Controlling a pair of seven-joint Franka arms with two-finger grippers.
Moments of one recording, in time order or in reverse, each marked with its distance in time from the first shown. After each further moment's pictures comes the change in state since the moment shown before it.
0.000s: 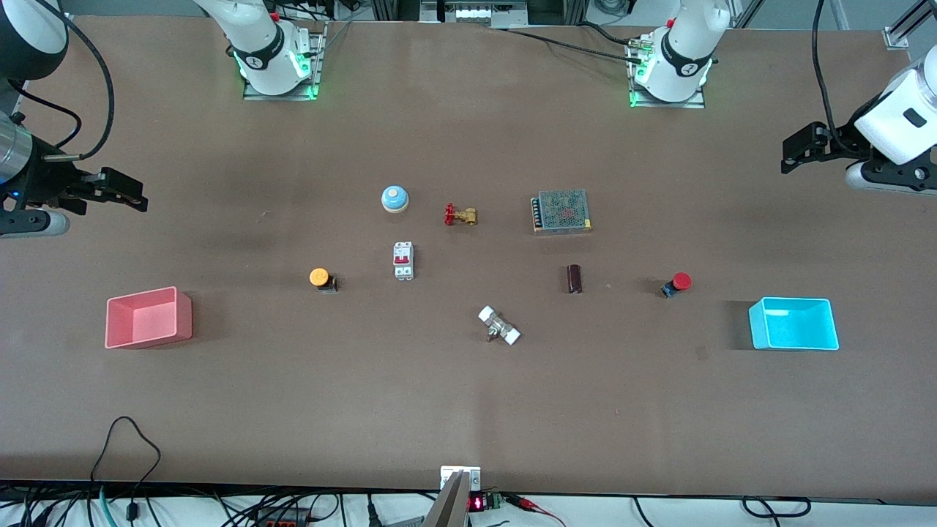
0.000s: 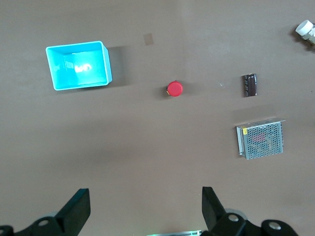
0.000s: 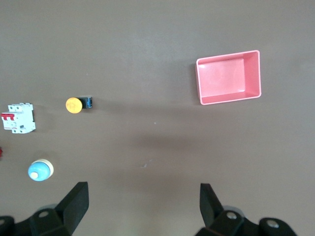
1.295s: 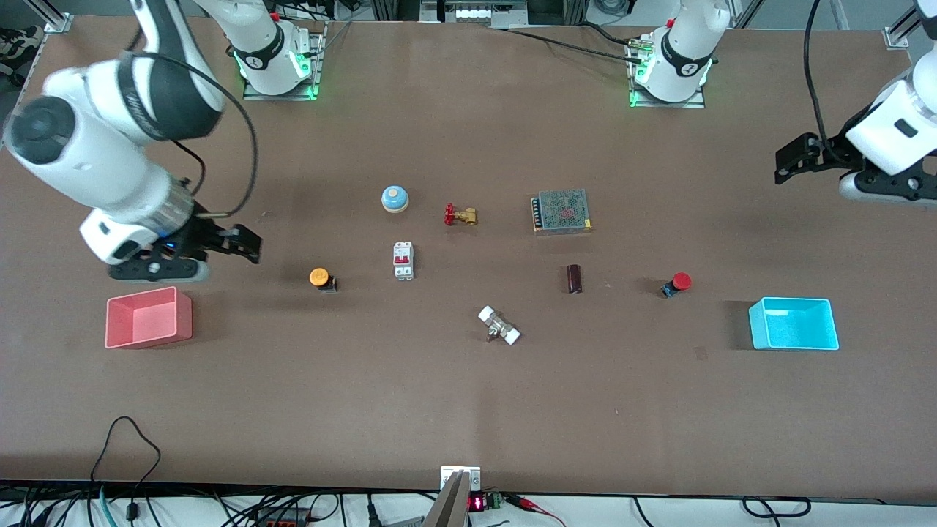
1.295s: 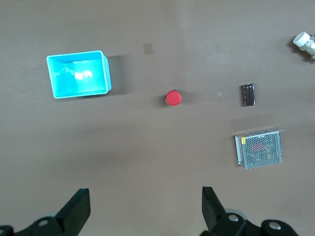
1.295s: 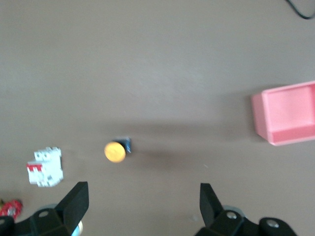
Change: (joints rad) left arm 0.000 0.003 -0.008 -0.003 0.000 0.038 -0.012; right arm -0.004 0.063 0.178 -0.141 -0.041 0.303 0.202
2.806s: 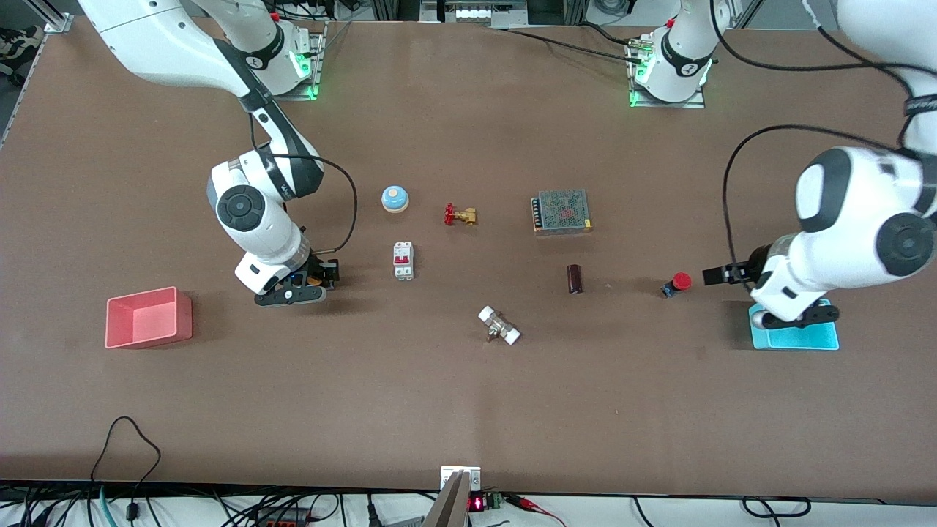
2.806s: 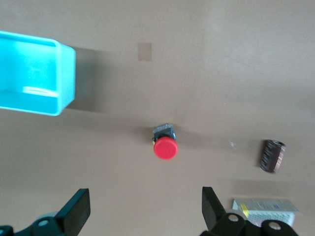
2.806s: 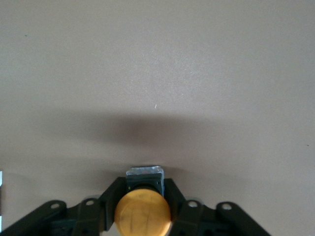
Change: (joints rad) left arm 0.170 0.424 -0.208 0.098 0.013 0.193 -0.284; right arm 0.112 0.331 0.047 -0.243 -0.220 0.575 0.202
